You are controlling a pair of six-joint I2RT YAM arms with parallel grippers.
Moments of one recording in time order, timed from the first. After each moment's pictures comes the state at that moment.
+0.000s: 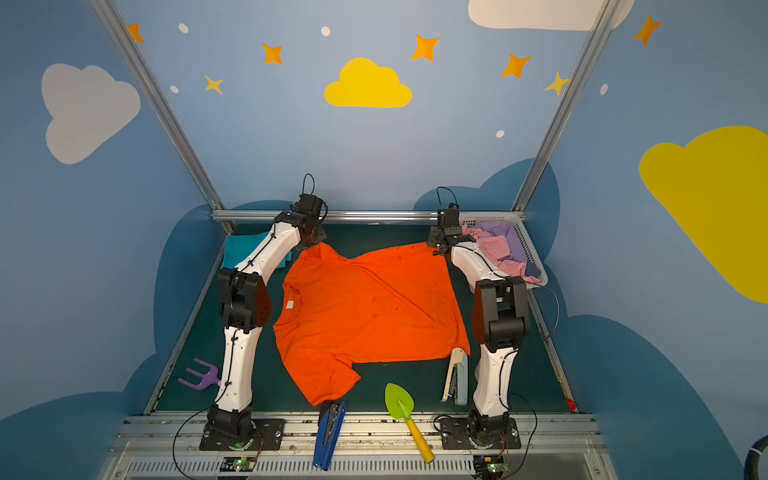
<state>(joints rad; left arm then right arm) -0.24 2.35 2.24 -0.89 -0.29 -0.70 0.21 2.01 1.62 -0.30 0.19 0.34</state>
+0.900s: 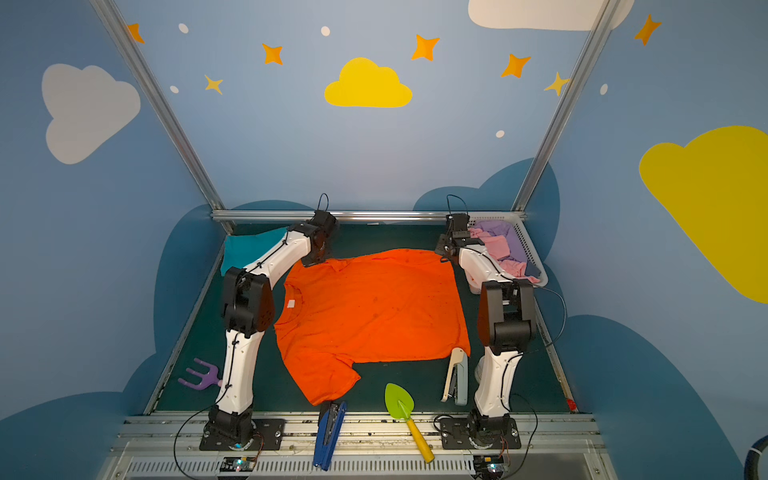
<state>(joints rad) -0.34 2.26 1.98 -0.95 -0.35 -0.73 0.16 1.96 1.55 -0.43 0.14 0.43</state>
